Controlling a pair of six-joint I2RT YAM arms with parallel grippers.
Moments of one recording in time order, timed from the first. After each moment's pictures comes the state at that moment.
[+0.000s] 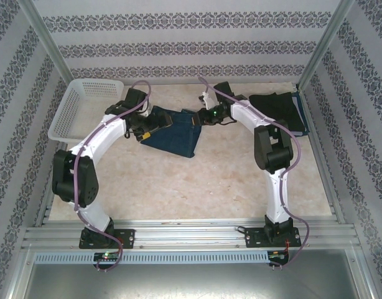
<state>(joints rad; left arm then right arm) -0.25 1.70 1.42 -0.73 0.32 -0.65 0.31 2.24 1.83 -0.65 -0.65 0.10</state>
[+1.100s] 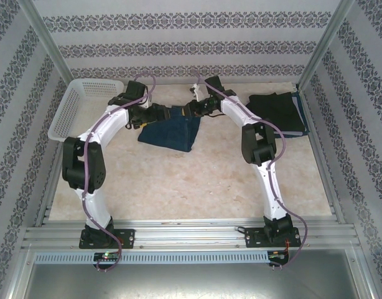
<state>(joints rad) -0.20 1.90 1.59 -0.70 0.27 -0.44 0.33 2.52 2.21 -0.66 -0.75 0.19</state>
